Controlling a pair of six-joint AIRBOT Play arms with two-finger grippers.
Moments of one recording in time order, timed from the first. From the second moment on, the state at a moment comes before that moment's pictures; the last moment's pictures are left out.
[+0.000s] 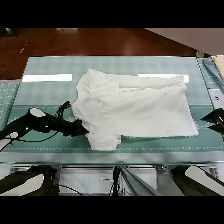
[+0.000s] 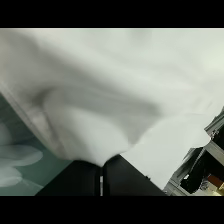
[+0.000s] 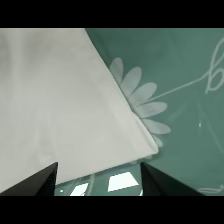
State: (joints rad) left arm -0.06 -1.26 0.47 0.60 -1.07 -1.13; right arm -0.87 -1.17 0.87 -1.16 1.40 1.25
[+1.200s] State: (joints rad) left arm -0.05 -1.23 0.52 0.59 -1.09 -1.10; right arm -0.97 -1.25 0.65 -1.00 1.17 1.26
